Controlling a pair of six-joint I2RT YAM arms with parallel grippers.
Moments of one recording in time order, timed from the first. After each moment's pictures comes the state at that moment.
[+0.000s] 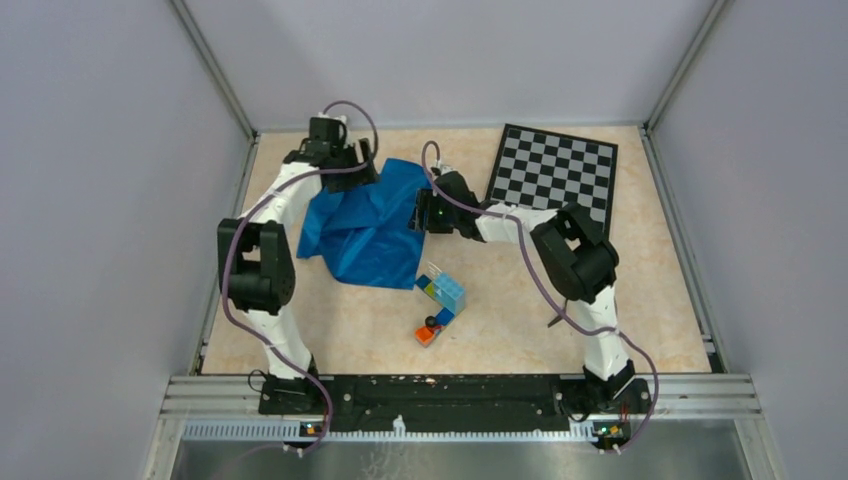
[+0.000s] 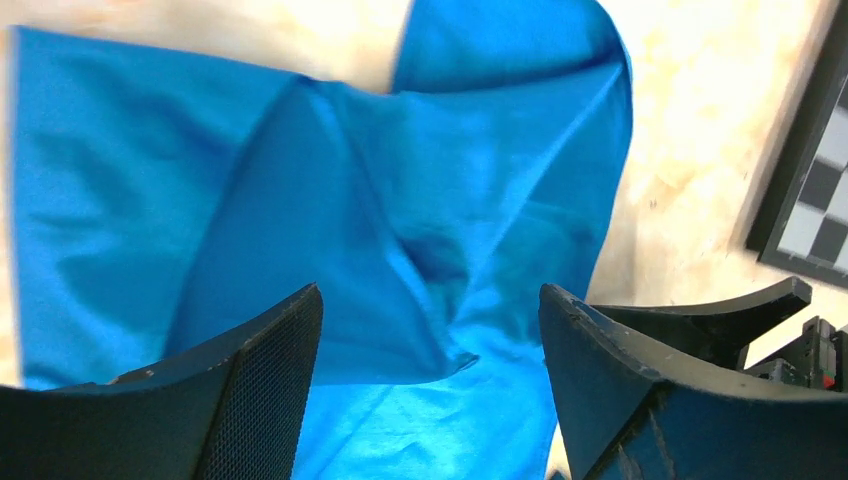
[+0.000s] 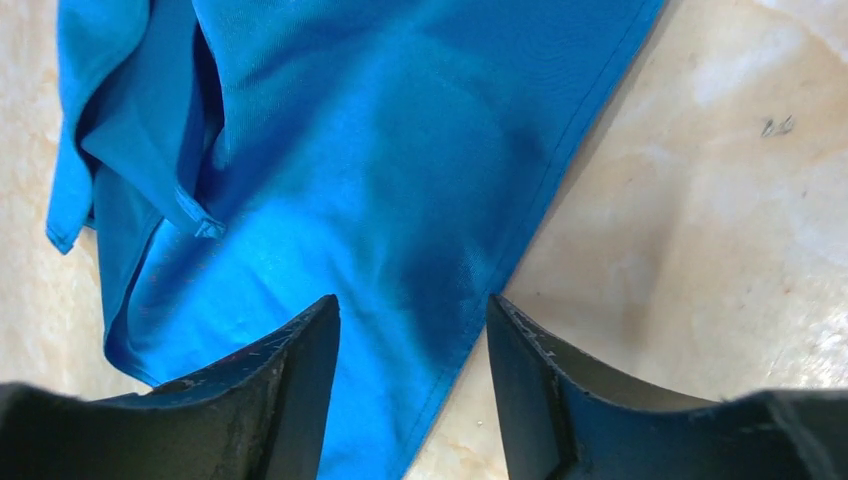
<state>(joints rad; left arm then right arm) -0.09 1.84 1.50 -0.46 0.18 -0.35 0.68 2.13 1.41 0.07 -0.12 0.61</state>
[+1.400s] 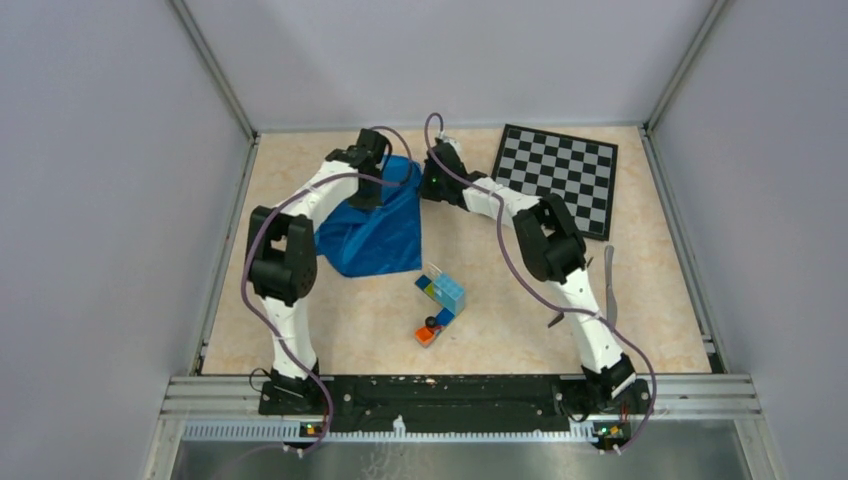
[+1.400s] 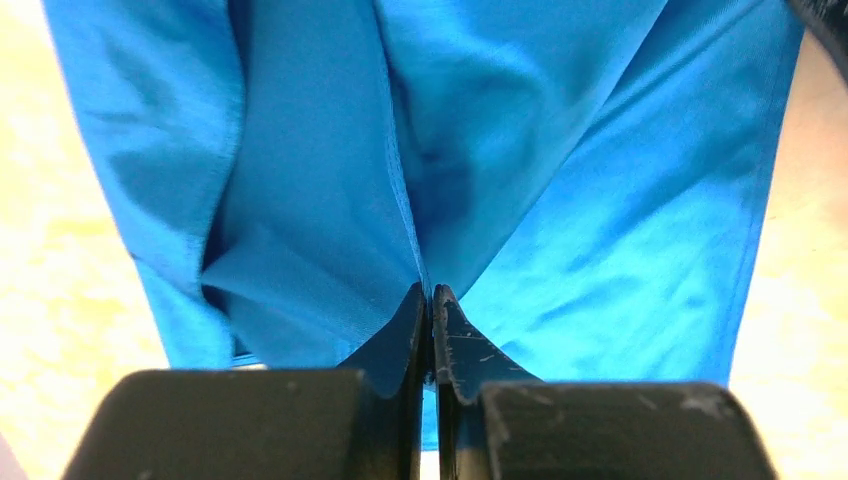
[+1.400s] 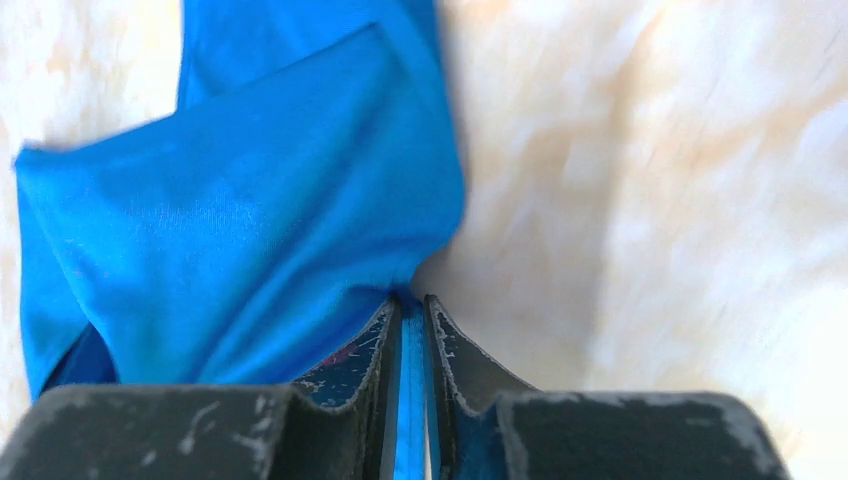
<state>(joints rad) -0.33 2.01 1.62 -0.76 -0.25 -0.21 0.62 2.41 1.87 -0.11 0.04 0.69</state>
